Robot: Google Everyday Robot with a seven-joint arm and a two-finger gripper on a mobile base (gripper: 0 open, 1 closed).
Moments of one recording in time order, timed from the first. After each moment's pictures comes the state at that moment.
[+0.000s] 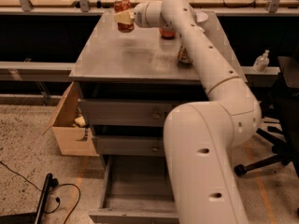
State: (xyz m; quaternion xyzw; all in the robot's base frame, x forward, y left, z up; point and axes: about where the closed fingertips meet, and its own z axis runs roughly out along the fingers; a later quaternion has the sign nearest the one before) arm 0.929 0.076 0.936 -0.28 0.73 0.28 0.56
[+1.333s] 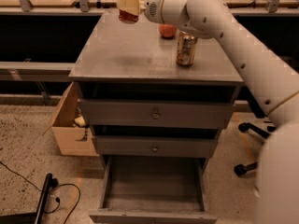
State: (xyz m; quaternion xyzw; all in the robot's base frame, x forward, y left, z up) arm 0.805 0.054 1.027 -0.27 0.67 0.35 0.60
